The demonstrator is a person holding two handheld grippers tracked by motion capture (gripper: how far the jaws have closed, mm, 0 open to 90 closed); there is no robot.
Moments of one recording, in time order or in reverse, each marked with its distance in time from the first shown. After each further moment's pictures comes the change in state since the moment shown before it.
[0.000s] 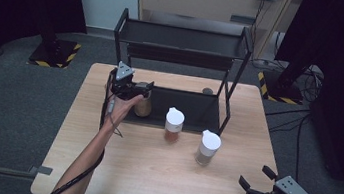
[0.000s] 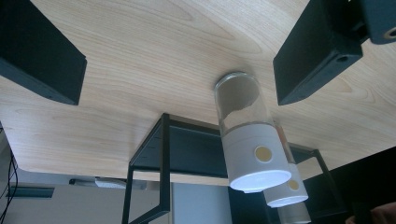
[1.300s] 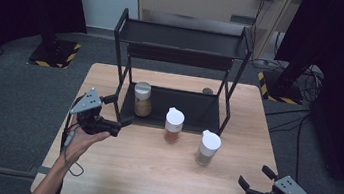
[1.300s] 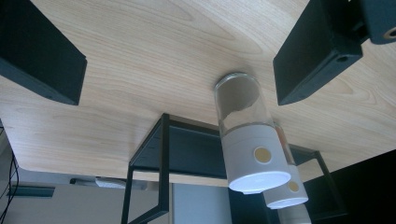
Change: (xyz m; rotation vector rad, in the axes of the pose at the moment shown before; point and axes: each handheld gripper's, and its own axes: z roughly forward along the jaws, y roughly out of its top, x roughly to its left) left arm 0.022 -0.035 -0.132 -0.059 -0.314 0.056; right arm 0.002 0.001 0.001 0.004 -0.004 -0.009
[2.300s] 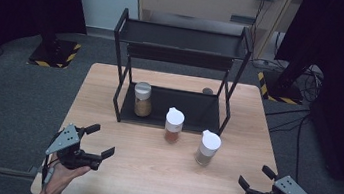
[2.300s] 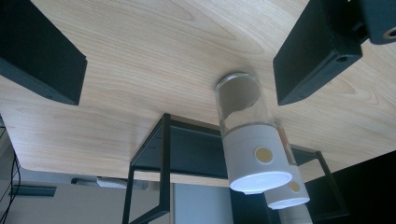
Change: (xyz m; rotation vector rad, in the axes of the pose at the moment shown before) left arm -0.032 -0.078 -0.054 -0.025 0.041 -0.035; right arm 0.000 0.000 0.000 0.000 -0.003 -0.001
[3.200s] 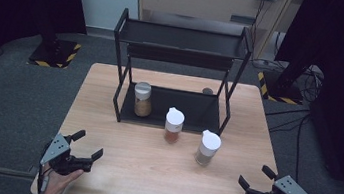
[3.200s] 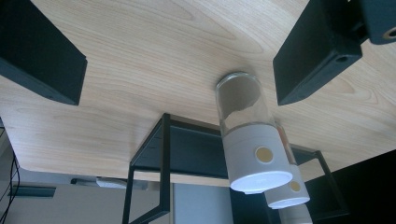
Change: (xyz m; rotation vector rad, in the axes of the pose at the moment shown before) left arm -0.001 -0.051 -0.017 -0.001 0.159 -0.019; right arm -0.001 0.000 0.001 0.000 0.002 0.003
